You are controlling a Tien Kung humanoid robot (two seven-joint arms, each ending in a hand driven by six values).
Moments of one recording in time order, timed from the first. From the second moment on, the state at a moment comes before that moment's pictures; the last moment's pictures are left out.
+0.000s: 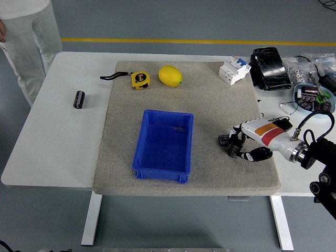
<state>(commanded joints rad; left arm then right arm) -0.18 0.06 -0.97 -0.18 1.38 0.02 0.16 0.32 -0.39 1.02 1.26 -2.17 0.01 0.34</state>
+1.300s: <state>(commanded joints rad) -0.19 0.07 -0.95 -0.19 1.37 0.04 0.16 0.64 -0.27 0.71 1.39 -2.09 0.05 0.32</state>
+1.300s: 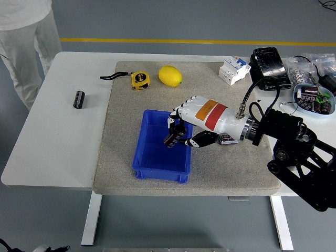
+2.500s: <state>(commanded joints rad) -0.18 0.07 -0.99 -0.19 1.40 0.05 0.16 0.50 -0.35 0.95 1.17 -2.17 0.10 0.29</state>
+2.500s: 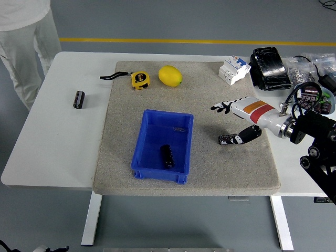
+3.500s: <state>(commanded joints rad) -0.19 0.06 -0.96 -0.19 1.37 0.04 0.16 0.54 -0.28 0.86 0.92 -2.13 -0.03 0.32</state>
